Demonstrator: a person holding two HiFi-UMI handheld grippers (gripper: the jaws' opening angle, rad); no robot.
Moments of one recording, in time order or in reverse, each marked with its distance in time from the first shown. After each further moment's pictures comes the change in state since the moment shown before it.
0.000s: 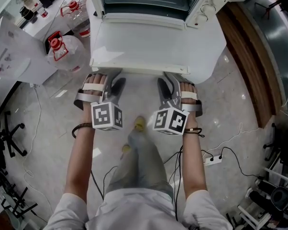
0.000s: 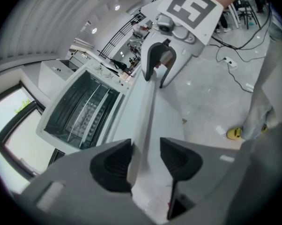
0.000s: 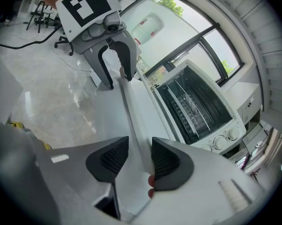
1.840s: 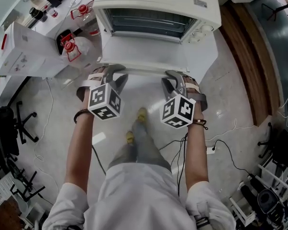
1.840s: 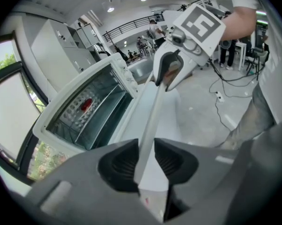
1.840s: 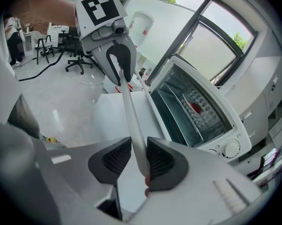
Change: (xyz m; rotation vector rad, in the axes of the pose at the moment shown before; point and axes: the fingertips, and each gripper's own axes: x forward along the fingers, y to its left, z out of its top) left arm -0.052 0.136 0.049 -0.255 0.016 -0.319; right arm -0.040 -0.132 0.048 0.098 0.041 0.334
